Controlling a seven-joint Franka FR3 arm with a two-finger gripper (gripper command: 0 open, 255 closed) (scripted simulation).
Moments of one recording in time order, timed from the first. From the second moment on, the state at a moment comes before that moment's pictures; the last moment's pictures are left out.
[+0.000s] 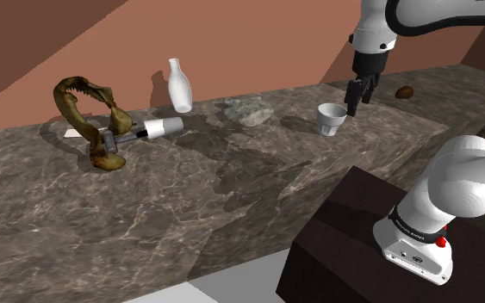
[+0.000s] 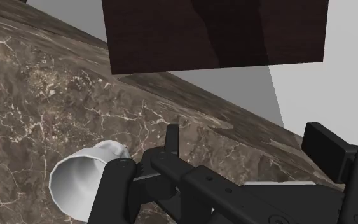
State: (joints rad) arm 0.02 -0.79 -0.04 -2.45 -0.07 1.54 0.04
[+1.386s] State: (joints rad) arm -0.06 -0.18 -0.22 -2.33 -0.28 1.99 -0.15
